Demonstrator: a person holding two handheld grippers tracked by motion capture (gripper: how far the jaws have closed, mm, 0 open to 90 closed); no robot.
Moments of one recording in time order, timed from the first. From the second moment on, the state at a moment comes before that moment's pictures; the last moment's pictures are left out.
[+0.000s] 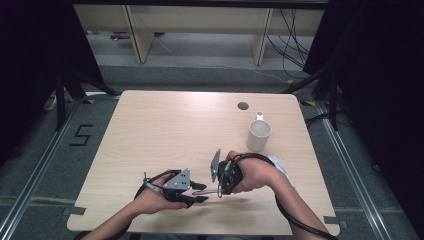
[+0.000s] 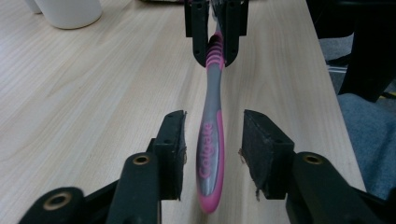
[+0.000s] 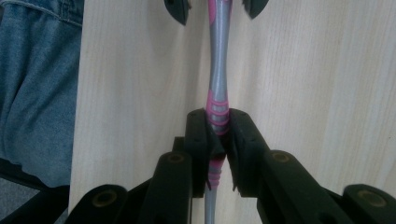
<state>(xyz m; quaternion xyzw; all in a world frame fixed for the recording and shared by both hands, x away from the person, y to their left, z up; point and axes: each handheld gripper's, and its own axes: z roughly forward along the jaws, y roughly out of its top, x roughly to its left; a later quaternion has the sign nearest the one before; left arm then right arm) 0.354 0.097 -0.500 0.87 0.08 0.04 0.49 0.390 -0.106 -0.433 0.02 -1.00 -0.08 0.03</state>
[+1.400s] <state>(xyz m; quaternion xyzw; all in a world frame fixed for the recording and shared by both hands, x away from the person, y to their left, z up) 0.356 0.092 -0.497 0.86 0.06 0.05 0.51 0.388 -0.091 -0.426 0.03 -0.99 -0.10 0.02</state>
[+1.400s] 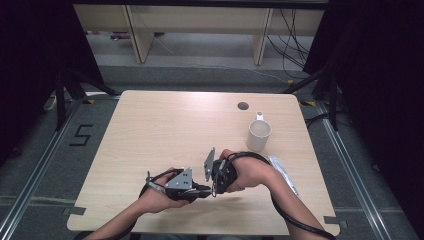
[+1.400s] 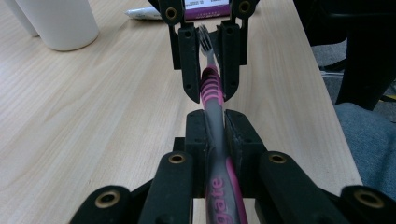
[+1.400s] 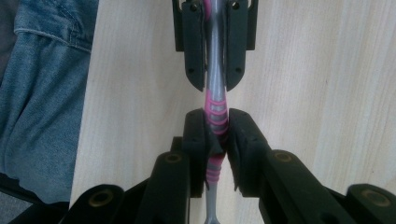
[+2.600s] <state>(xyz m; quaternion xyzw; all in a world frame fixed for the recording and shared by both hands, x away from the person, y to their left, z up) 0.374 0.116 -0.481 0.78 0.16 0.11 0.60 0.383 -0.176 -0.414 -0.25 -0.88 -0.39 -0.10</state>
